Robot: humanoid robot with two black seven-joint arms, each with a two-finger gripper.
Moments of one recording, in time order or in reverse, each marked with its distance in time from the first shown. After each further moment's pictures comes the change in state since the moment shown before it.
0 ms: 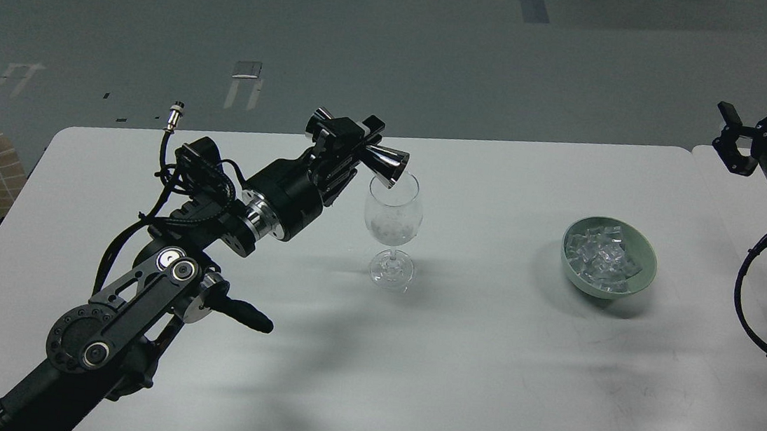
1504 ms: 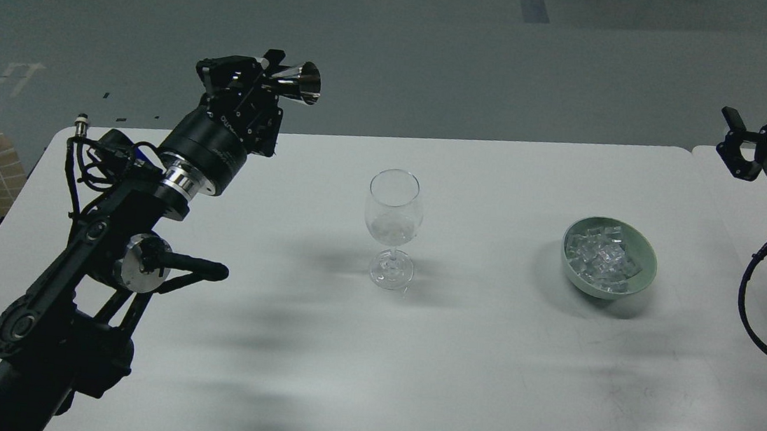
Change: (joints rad) left arm 0.067 0.003 -0.295 0.006 -0.480 0.055 -0.032; right arm -0.013 -0.008 0.000 0.000 0.000 -0.002 0.002
